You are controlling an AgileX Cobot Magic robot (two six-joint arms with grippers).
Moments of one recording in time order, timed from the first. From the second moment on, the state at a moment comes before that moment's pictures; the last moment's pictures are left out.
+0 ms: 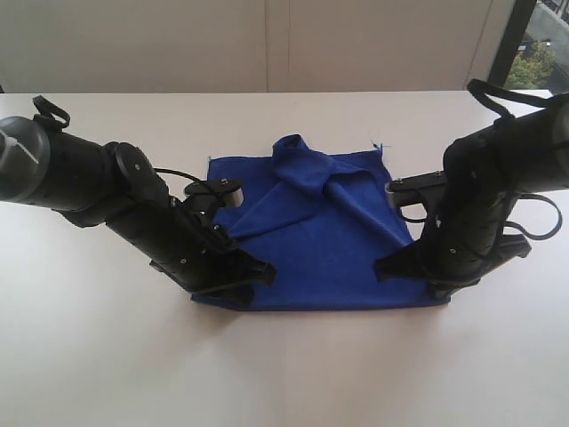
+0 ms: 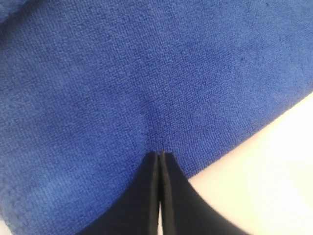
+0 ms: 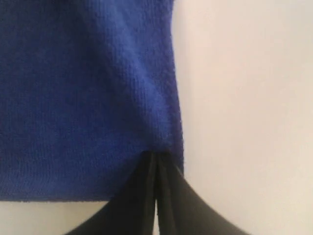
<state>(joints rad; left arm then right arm) -0.59 1.89 -1.00 -0.80 0.52 0.52 0.36 1.82 -0.94 -0.16 0.67 0.30</state>
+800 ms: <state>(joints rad) -0.59 1.87 -0.99 -0.74 0.48 0.52 0.36 1.82 -0.94 -0.20 0.69 0.31</state>
